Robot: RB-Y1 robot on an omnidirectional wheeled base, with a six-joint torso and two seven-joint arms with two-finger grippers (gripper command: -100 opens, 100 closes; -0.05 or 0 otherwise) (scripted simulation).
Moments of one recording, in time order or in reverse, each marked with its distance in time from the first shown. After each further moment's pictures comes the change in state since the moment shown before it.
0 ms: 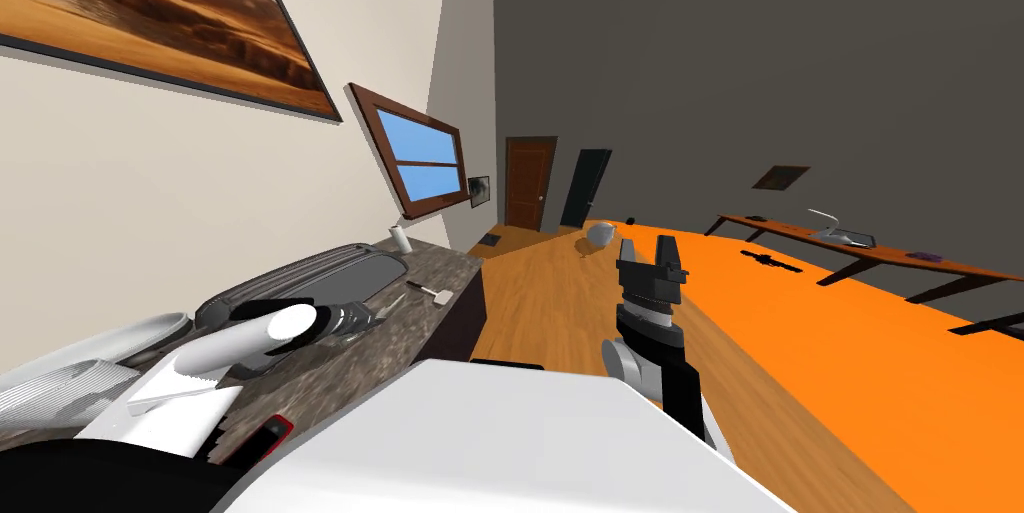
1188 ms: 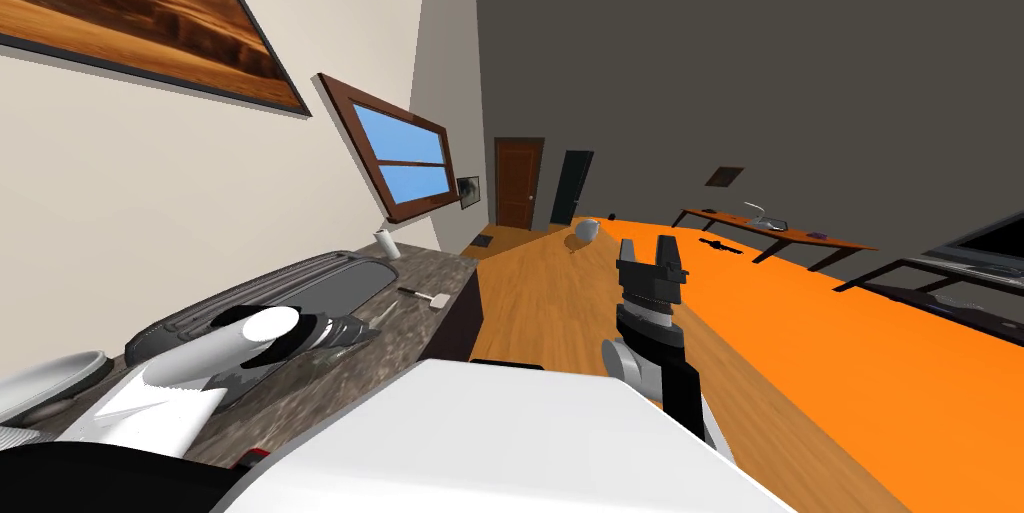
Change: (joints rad) left arm -0.028 0.013 0.068 0.111 0.090 0.190 0.066; right arm 0.000 0.000 0.000 0.000 0.000 0.000 0.000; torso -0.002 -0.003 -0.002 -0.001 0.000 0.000
